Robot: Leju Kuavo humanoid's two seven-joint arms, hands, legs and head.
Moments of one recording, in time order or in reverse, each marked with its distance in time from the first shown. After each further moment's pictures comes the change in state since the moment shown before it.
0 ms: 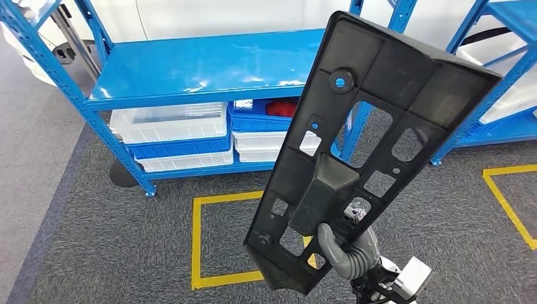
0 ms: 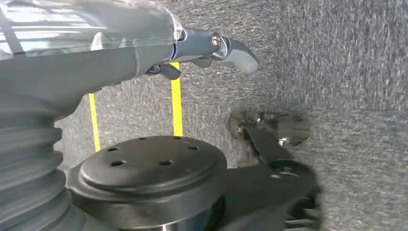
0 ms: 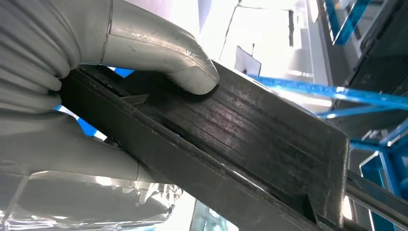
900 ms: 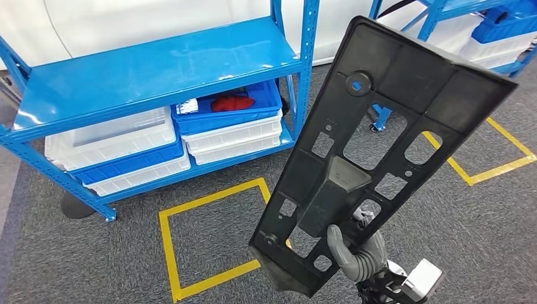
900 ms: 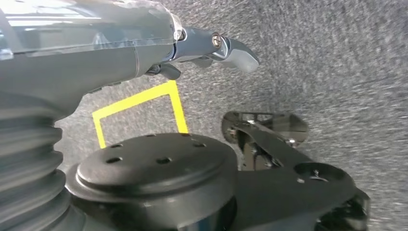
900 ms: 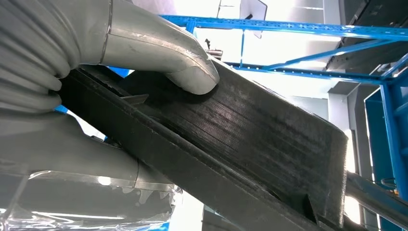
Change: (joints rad) left arm 0.003 -0.006 -0.021 0.000 0.018 0.000 0.006; right arm 0.027 0.002 -0.041 0.000 -0.026 0.029 -0.015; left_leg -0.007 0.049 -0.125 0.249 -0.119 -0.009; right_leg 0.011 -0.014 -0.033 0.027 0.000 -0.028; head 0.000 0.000
